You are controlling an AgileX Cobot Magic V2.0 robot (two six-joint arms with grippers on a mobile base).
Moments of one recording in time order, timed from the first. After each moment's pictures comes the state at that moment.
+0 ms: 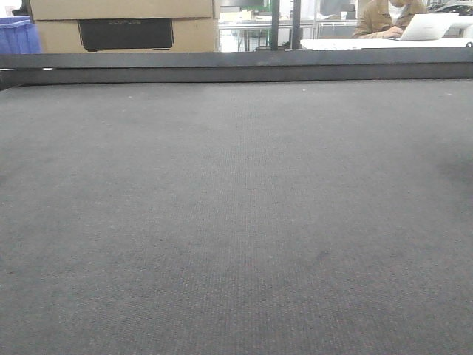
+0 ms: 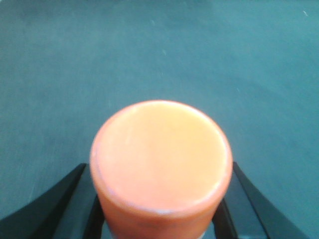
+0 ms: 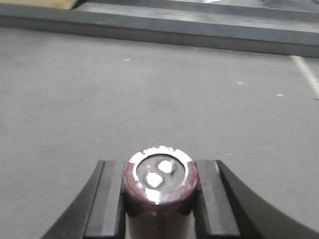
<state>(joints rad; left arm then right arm) -0.15 0.99 -0.87 -0.04 0.46 0.05 0.09 0.95 -0.83 0.08 0.30 -0.08</state>
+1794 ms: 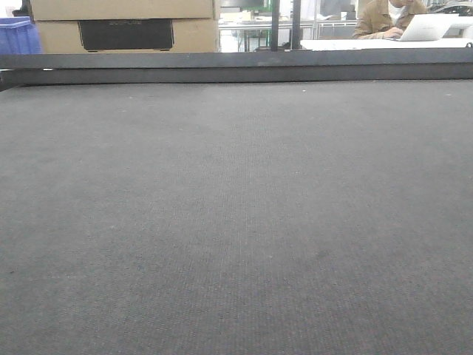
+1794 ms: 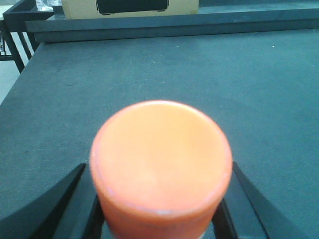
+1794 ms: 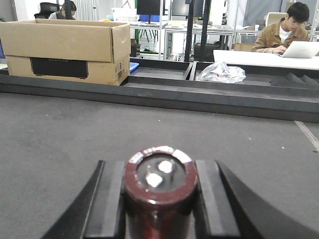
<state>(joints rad) -0.15 0.58 -0.87 0.01 0.71 0.05 0.16 0.28 -0.65 0.12 0.48 -0.08</state>
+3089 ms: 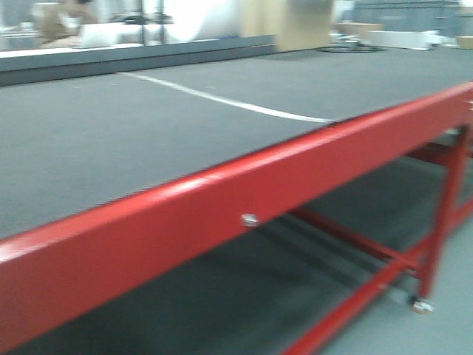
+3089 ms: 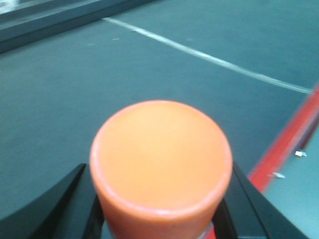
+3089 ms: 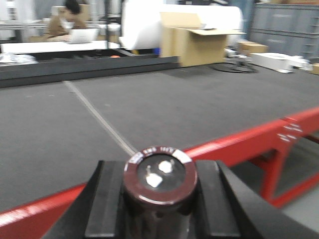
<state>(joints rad) -0.15 0.57 -0.87 0.02 0.71 0.05 0.16 0.28 -0.65 0.12 0.48 -0.08</state>
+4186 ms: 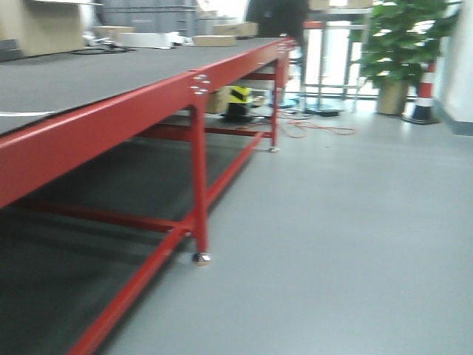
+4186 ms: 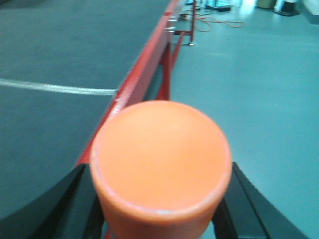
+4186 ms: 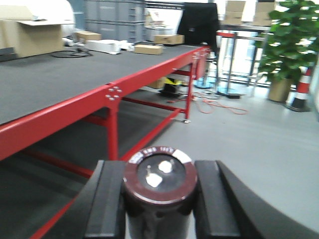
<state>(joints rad) -0.15 0.57 -0.87 0.02 0.71 0.05 0.16 0.28 -0.65 0.12 0.48 -0.08</state>
